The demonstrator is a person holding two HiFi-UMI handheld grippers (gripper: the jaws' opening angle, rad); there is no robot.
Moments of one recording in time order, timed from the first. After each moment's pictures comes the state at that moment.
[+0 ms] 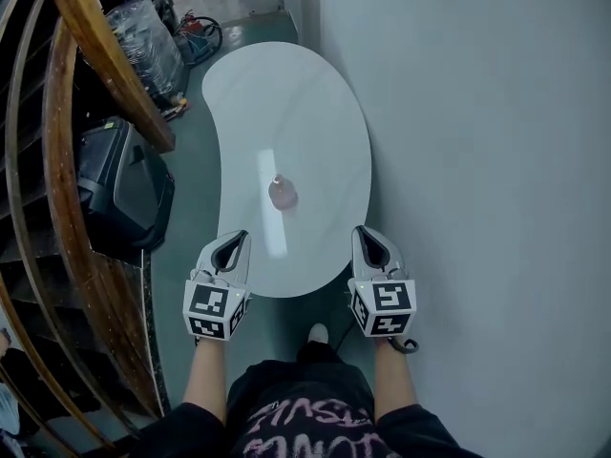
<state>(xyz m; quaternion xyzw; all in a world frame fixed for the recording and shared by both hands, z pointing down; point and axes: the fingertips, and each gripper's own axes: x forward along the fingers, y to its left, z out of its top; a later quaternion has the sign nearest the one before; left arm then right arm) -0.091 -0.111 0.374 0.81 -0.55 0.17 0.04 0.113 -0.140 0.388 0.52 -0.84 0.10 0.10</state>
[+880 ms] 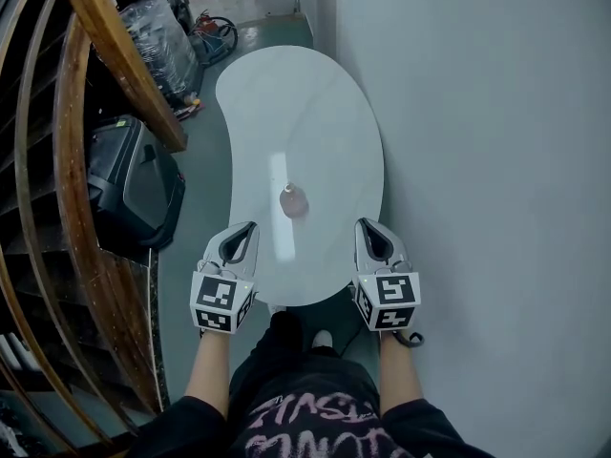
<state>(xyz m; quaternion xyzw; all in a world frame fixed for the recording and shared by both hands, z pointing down) -0.098 -0.147 0.353 0.81 -0.56 0.17 0.02 0.091 -0.182 0.368 0.49 -0.86 0.08 0.09</state>
